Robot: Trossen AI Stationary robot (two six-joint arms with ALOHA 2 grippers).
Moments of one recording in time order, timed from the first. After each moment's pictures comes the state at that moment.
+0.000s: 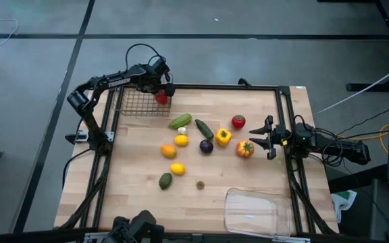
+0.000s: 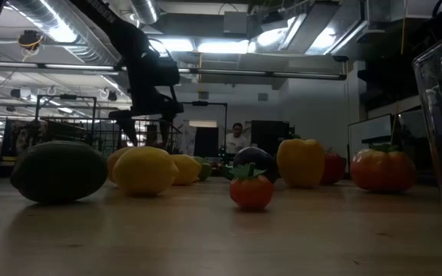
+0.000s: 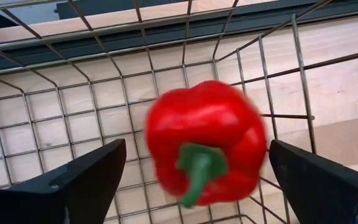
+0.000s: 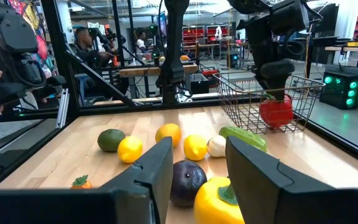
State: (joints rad) left arm 0.81 1.74 1.26 -0.77 -0.13 -0.59; right arm -0.12 0.00 0.01 0.04 -0.09 0.05
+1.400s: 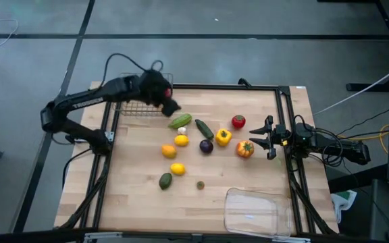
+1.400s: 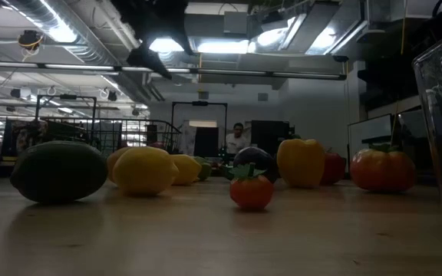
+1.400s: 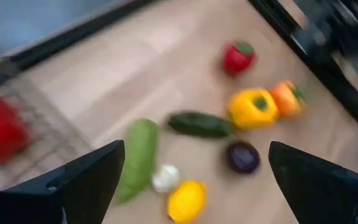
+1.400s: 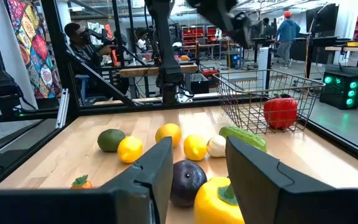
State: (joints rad) left arm 0.40 1.34 1.26 -0.72 0.05 -0.47; right arm -0.12 0.00 0.01 0.04 -0.09 0.05
